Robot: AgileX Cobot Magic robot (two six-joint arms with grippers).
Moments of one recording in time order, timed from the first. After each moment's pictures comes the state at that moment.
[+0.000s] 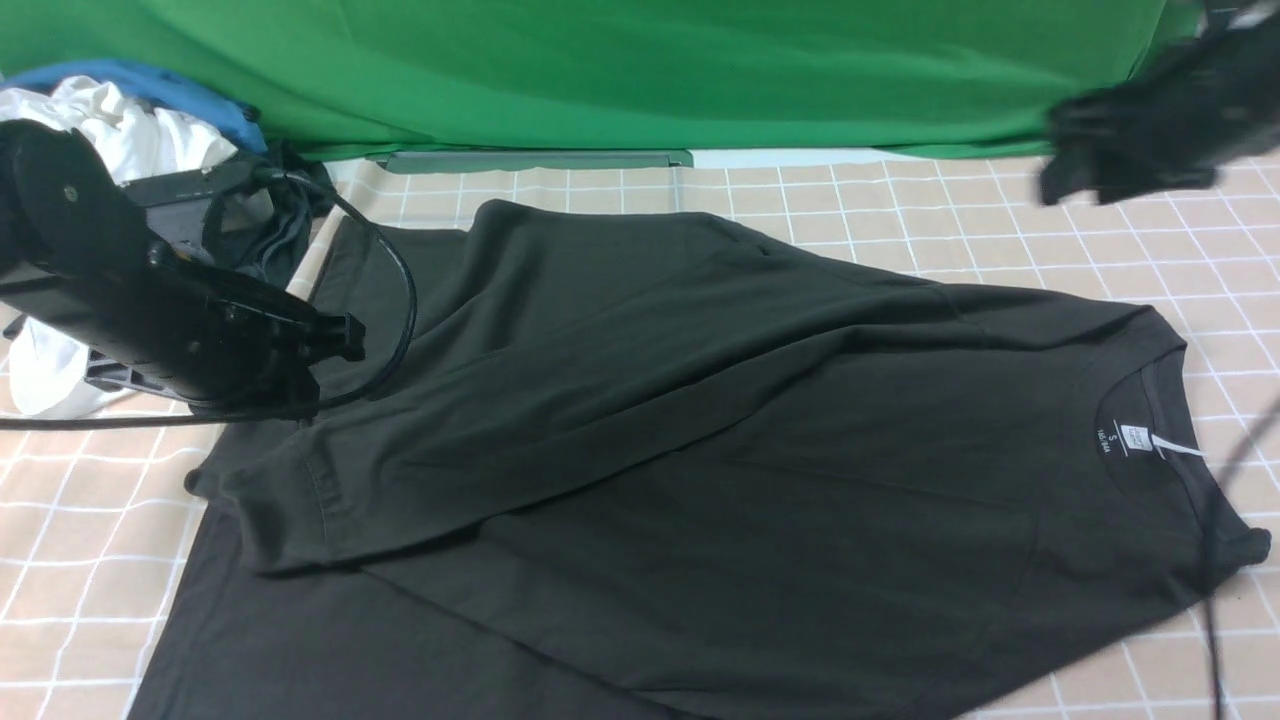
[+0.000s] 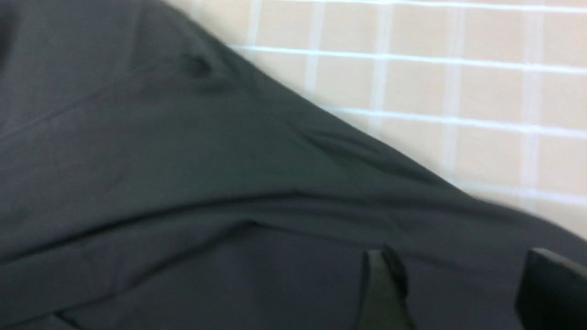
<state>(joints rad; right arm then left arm) 0.04 1.89 -1.62 0.32 0.85 -0.21 -0.06 1.60 -1.03 -0.22 0.68 0.07</state>
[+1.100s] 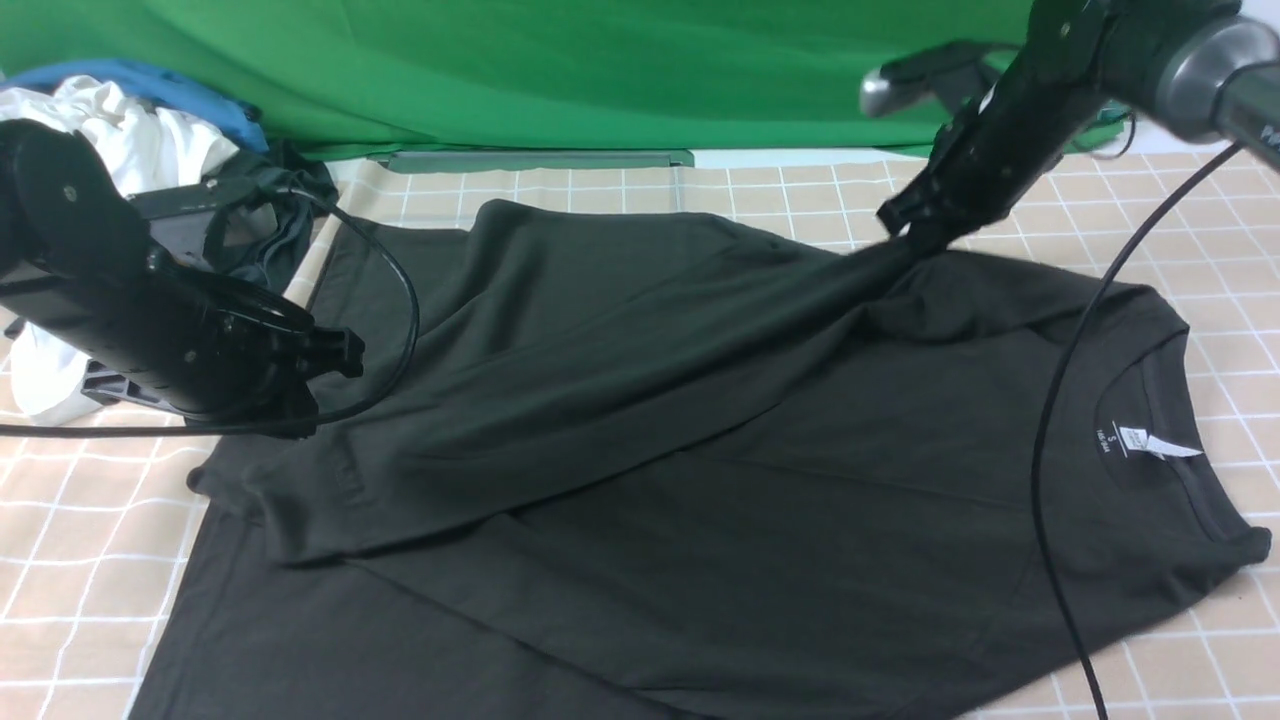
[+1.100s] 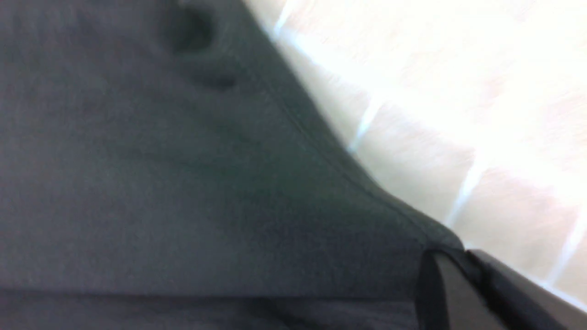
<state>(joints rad) 0.14 2.34 -2.11 0.15 0.99 -0.33 -0.06 1.60 -1.03 -0.21 0.74 0.08</state>
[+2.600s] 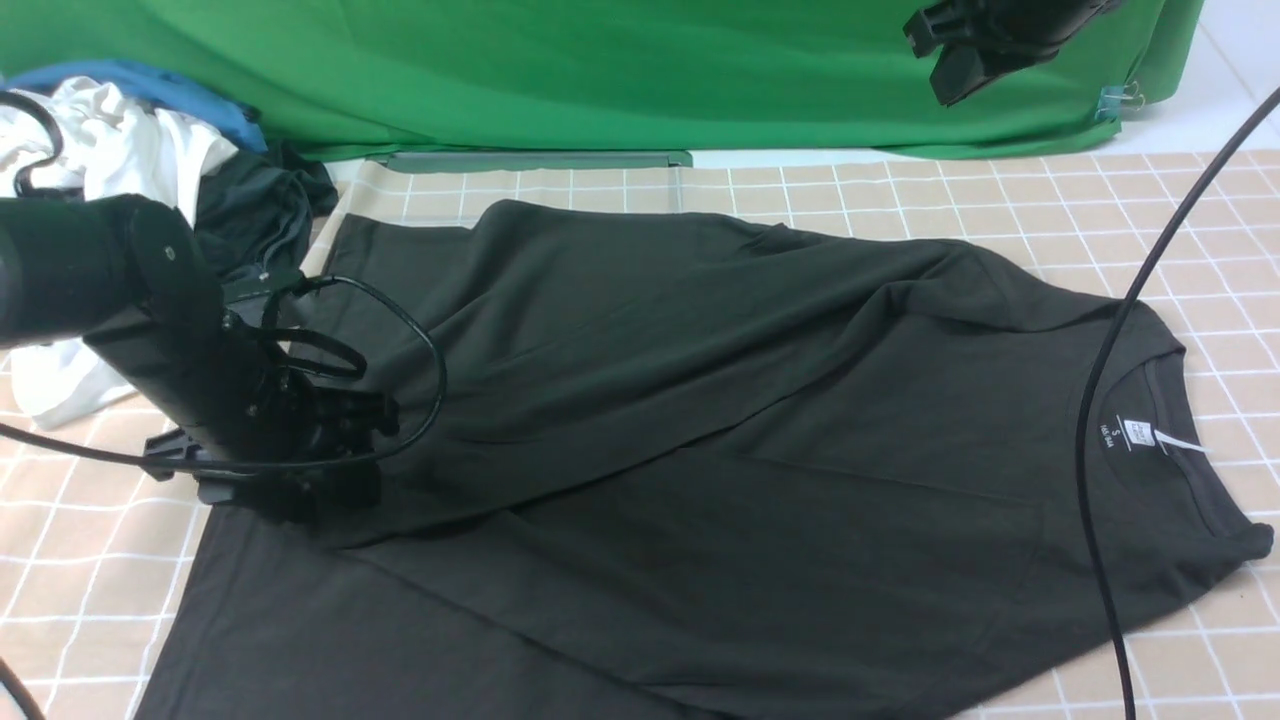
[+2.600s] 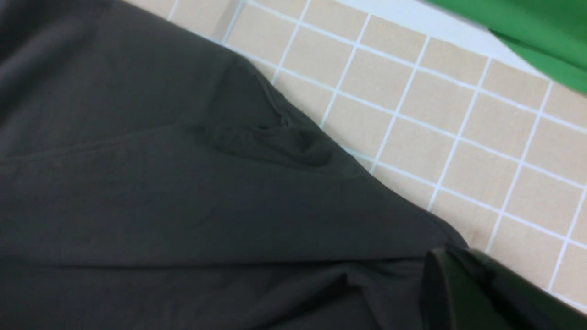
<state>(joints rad) 0.16 2.20 -2.32 0.18 1.22 -0.21 -0.06 1.81 -1.03 -0.25 0.73 0.03</state>
